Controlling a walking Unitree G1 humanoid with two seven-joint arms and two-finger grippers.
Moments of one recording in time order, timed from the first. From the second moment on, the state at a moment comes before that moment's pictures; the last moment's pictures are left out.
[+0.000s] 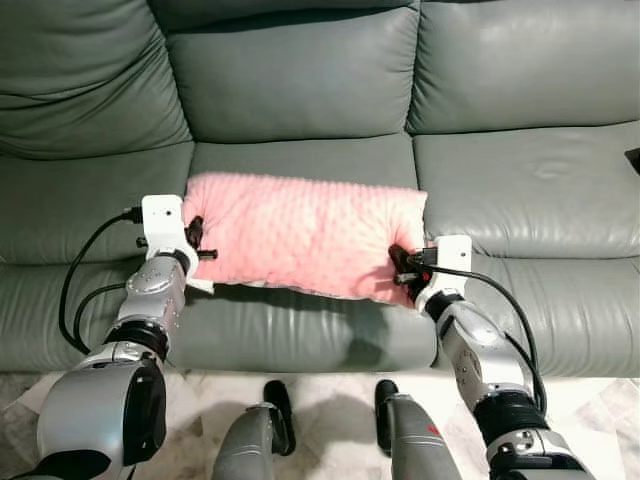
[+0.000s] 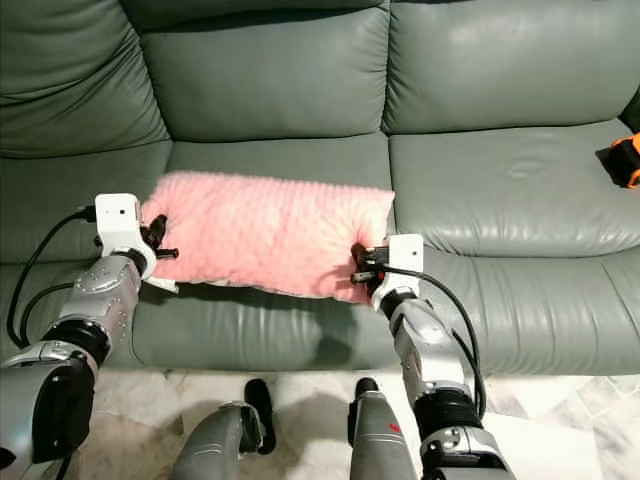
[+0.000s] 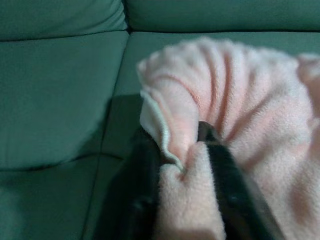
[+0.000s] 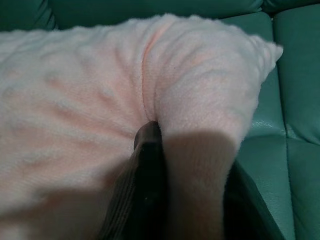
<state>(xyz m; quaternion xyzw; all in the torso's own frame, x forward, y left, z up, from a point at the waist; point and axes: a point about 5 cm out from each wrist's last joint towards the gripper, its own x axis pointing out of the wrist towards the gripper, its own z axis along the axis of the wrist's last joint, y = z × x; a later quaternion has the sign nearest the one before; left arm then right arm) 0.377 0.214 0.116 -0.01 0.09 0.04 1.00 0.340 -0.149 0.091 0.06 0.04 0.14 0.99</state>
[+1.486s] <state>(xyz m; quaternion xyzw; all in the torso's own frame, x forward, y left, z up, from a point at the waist) 0.342 0.223 0.078 -0.09 0.06 0.01 0.99 0.330 -0.122 0.077 0.00 0.04 0.20 0.98</state>
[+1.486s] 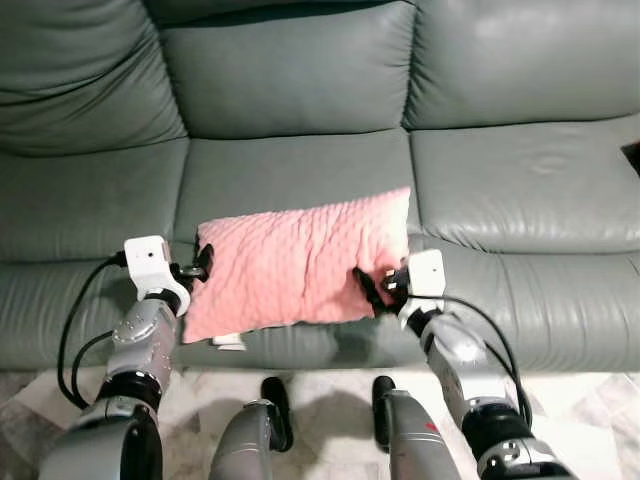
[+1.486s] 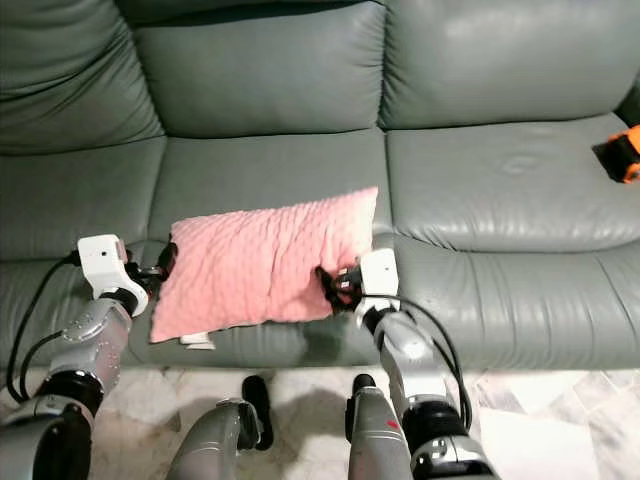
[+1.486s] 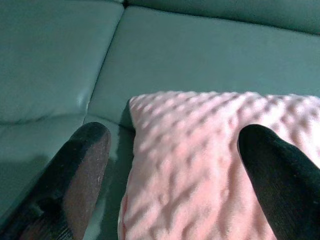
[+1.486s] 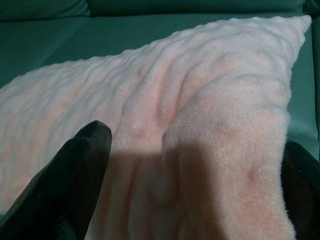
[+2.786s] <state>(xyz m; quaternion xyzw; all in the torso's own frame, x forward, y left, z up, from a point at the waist) 0.305 0.161 0.026 -0.06 0.26 -0.17 0.95 0.276 -0.150 0.042 -0.03 0.22 0.17 0.96</state>
